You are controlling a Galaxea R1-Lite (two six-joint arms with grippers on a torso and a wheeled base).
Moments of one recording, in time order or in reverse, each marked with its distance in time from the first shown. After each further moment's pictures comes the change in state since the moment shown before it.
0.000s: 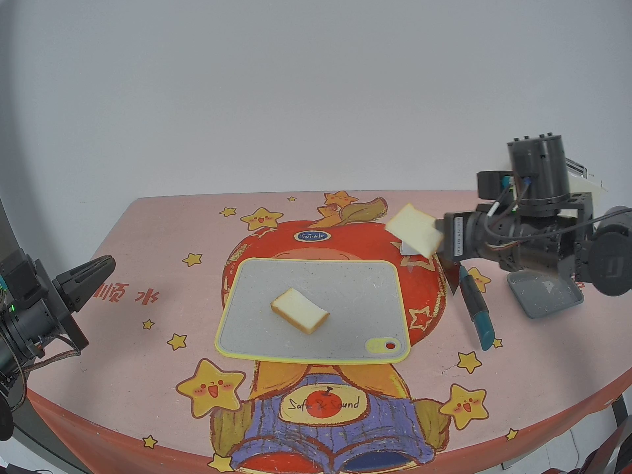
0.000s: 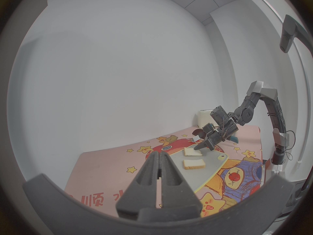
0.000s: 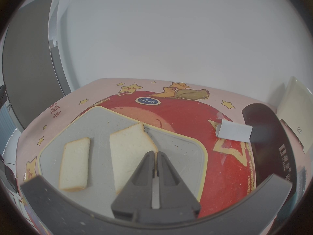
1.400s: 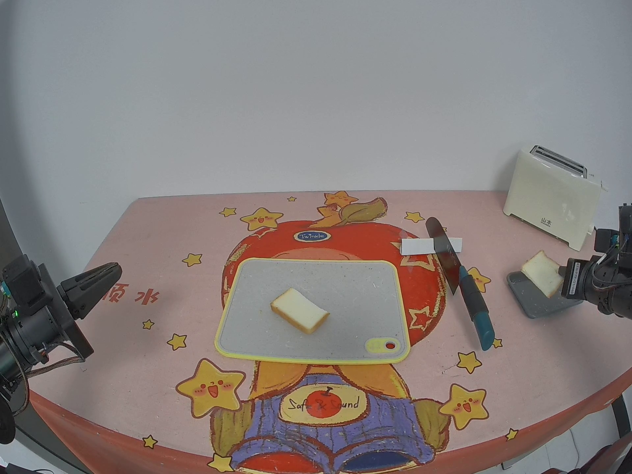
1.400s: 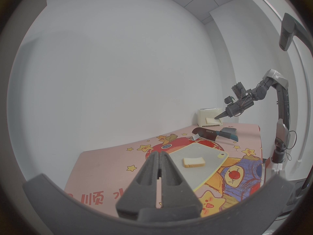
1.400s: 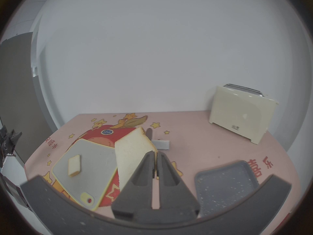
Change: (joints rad) left arm -0.033 -0.002 0.012 0.003 0.000 0.016; right arm -0.435 -0.279 0.407 -0.016 0.017 0.004
